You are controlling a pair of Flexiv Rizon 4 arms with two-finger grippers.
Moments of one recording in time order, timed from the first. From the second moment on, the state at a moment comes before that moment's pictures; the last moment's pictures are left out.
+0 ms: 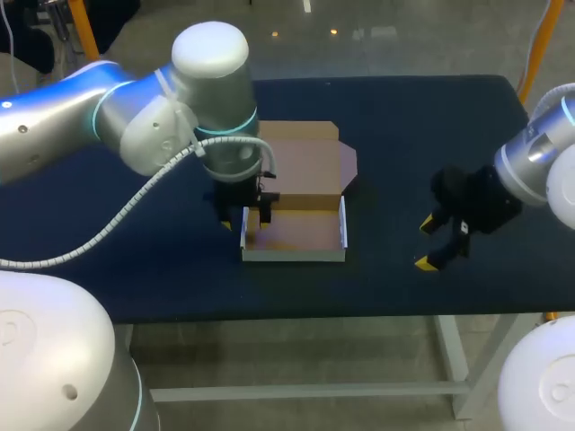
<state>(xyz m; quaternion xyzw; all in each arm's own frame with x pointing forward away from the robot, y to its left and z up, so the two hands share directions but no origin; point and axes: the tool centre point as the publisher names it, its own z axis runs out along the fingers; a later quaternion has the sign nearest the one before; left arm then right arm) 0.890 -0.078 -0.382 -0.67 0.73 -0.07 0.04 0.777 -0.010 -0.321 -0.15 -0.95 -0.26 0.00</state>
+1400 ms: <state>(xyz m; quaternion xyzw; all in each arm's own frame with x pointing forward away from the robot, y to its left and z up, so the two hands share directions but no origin) 0.792 -0.029 -0.257 -0.64 0.75 -0.17 0.00 0.807 -0.034 -0.305 -0.39 -0.89 -0.24 0.05</state>
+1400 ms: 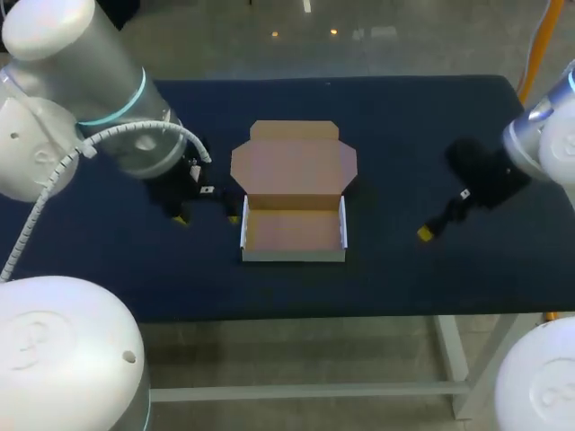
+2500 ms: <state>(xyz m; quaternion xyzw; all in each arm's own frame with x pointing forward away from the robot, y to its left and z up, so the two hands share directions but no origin) 0.741 0.026 -0.193 -0.71 0.69 -0.11 -0.01 0.808 -0.075 -0.257 -0.58 -0.80 -0.17 0.01</state>
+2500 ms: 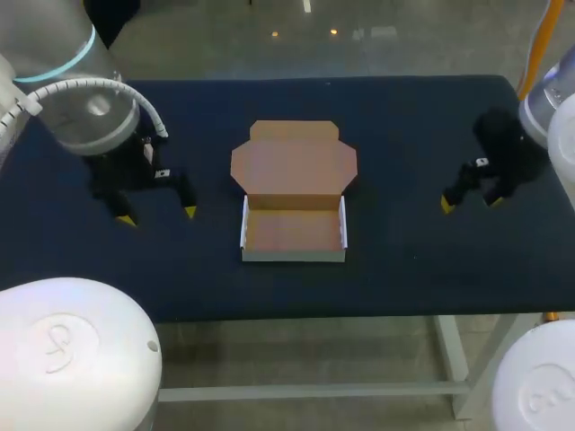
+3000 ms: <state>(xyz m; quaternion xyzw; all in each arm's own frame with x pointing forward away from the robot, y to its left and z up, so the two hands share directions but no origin) 0.733 0.029 -0.177 -0.73 0.67 -0.11 -0.01 0.793 -0.078 -0.231 -0.61 -0.77 -0.18 0.01</state>
